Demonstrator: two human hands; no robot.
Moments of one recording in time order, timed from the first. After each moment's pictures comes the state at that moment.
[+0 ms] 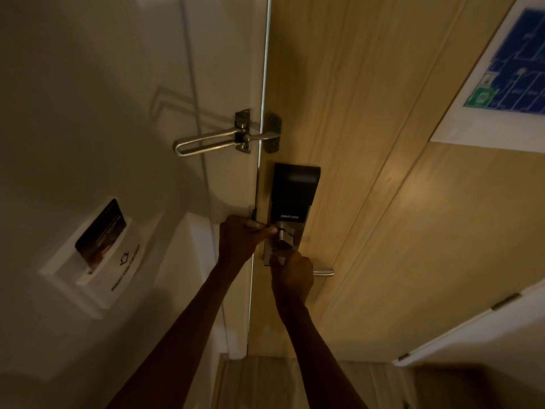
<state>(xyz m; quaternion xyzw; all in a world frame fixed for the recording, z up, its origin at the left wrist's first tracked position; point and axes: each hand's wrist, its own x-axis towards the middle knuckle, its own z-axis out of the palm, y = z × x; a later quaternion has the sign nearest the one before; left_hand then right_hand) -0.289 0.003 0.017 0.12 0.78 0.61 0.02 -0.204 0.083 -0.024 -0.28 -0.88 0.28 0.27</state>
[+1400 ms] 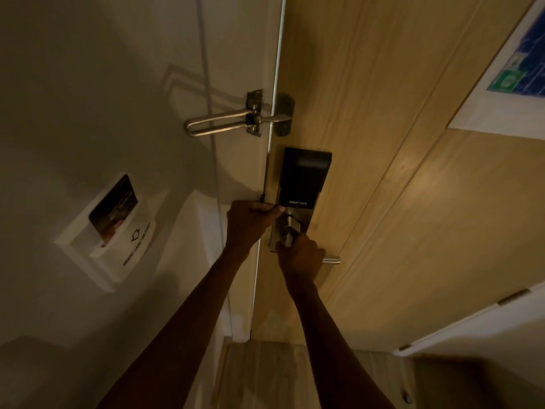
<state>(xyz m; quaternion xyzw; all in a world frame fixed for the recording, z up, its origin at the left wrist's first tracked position) -0.283 0.004 0.021 0.08 0.75 0.65 0.06 -0.218 0.096 -0.033 -0.32 -0.90 0.24 0.18</state>
